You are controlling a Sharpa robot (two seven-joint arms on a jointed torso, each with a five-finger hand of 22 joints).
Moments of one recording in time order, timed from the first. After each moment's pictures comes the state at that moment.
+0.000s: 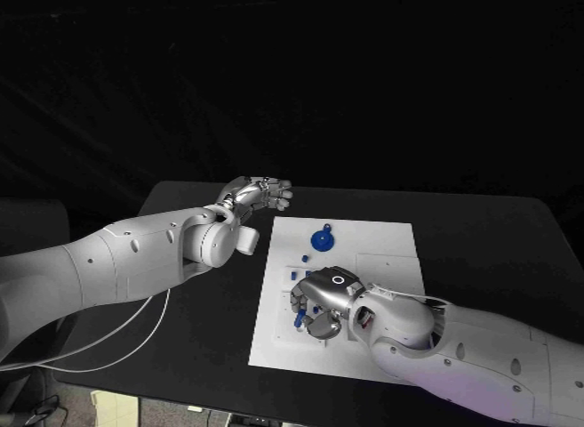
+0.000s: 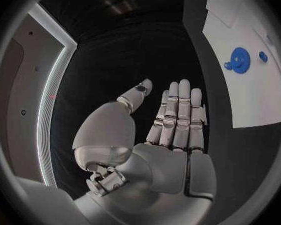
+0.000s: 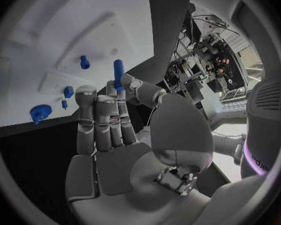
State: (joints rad) left arm 1.21 -0.67 -0.10 1.19 0.01 -0.25 0.37; left_hand 1.01 -0.06 0.53 -0.26 0.07 0.87 0.17 0.22 0.57 1.18 0.12 0.07 0.28 0.94 0.09 0.63 0.43 0.04 0.65 -0.01 0.70 1.14; right arm 1.05 -0.53 -0.15 1.53 -1.80 -0.29 -0.21; right_hand 1.15 -0.17 0.92 -0.26 0.05 1.02 0.11 0.38 0.50 1.22 0.04 0.26 0.27 1.28 -0.07 1.18 0.80 0.16 1.31 -0.06 0.82 1.31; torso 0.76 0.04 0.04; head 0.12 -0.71
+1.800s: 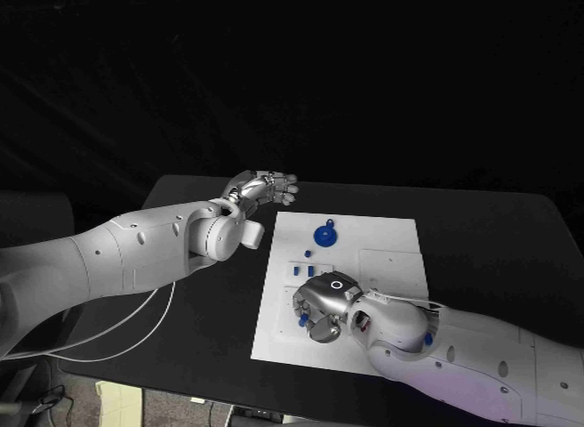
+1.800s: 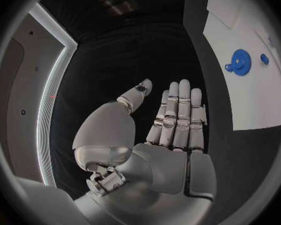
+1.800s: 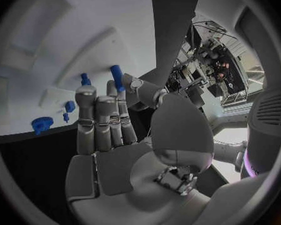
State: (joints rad) left arm 1.21 -0.67 -0.10 1.19 0.01 -0.24 0.37; left_hand 1.00 -0.05 0.53 -0.26 0.07 0.87 0.17 0.22 0.57 1.17 0.13 0.07 0.28 0.94 0.09 0.62 0.44 0.04 0.65 -0.01 0.69 1.15; right arm 1.03 -0.50 -0.19 1.47 -1.82 -0.28 -0.21; right_hand 1.14 -0.17 0.92 -0.26 0.05 1.02 0.11 0.38 0.50 1.23 0.04 0.28 0.27 1.28 -0.07 1.17 0.79 0.16 1.31 -0.06 0.82 1.31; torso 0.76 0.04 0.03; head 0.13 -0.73
